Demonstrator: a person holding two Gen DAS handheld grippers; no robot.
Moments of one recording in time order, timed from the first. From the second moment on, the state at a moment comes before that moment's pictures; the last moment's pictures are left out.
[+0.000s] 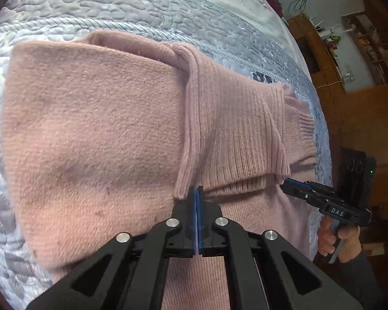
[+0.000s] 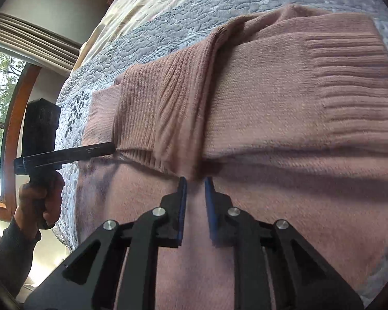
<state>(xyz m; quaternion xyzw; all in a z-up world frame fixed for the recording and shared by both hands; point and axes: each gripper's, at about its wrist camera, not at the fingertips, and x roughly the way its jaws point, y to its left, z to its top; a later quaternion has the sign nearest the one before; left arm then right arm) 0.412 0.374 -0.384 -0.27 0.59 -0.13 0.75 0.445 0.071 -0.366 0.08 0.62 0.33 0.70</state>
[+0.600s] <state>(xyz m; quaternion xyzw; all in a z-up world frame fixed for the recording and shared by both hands) 0.064 0.422 -0.357 -0.41 0.57 -0.09 0.71 0.226 -0.157 -0.349 0.22 0.68 0.28 0.64</state>
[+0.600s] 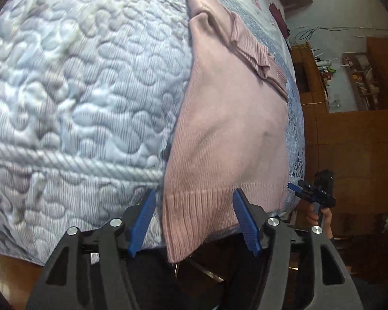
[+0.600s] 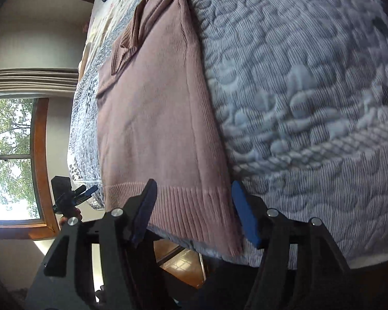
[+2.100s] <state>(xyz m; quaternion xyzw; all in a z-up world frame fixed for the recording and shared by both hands) 0.088 0.434 -0.265 -0.56 0.39 -0.17 0.71 0.255 -0.135 -0.233 0.34 0.56 0.37 0.66</state>
